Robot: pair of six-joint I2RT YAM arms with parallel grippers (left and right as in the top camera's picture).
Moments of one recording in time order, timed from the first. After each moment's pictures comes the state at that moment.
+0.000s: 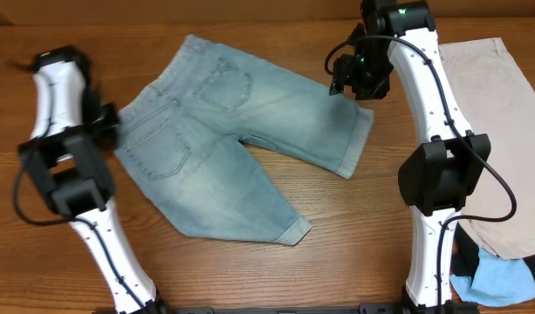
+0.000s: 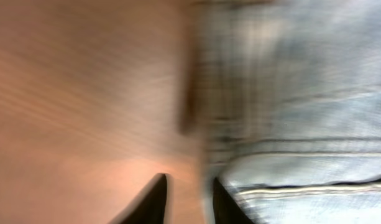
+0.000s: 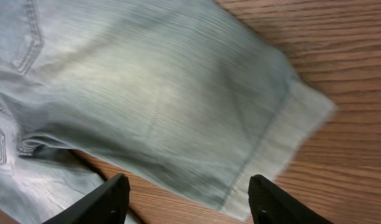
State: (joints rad) left arm 0.35 2.47 2.18 -1.50 -0.06 -0.18; right arm 0.16 2.34 2.38 -1.51 -0.25 0.22
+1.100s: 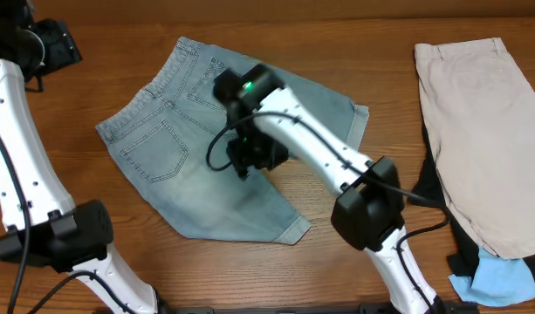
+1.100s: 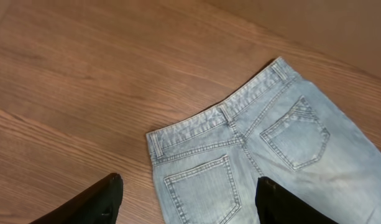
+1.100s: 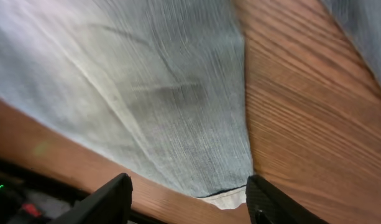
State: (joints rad) left arm 0.33 2.01 2.50 -1.47 0.08 -0.12; right arm 0.75 2.34 2.28 -1.63 -0.18 0.29
